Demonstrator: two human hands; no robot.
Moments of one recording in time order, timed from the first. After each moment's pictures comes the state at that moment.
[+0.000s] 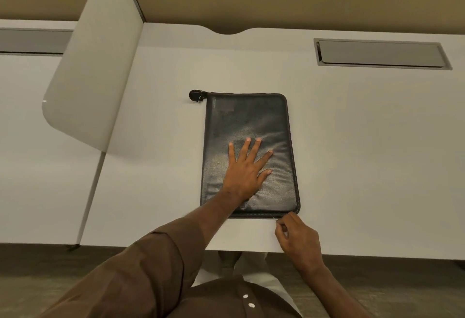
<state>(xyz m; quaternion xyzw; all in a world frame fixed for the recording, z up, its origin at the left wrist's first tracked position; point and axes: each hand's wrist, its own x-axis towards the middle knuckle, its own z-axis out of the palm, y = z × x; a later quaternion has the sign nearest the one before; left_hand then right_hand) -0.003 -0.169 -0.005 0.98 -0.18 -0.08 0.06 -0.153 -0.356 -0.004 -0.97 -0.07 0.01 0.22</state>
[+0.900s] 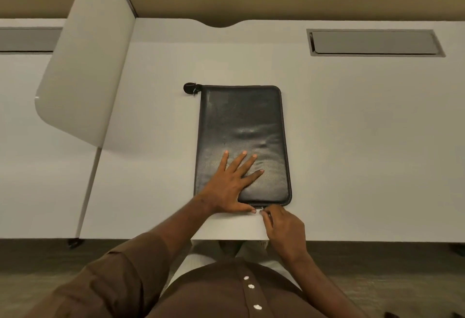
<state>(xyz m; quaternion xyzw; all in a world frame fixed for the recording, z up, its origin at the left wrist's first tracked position) -0.049 -0.124 -0.002 0.93 -0.37 -0.08 0.04 -0.160 -0.333 -0.012 -0.98 -0.06 -0.02 0.19</state>
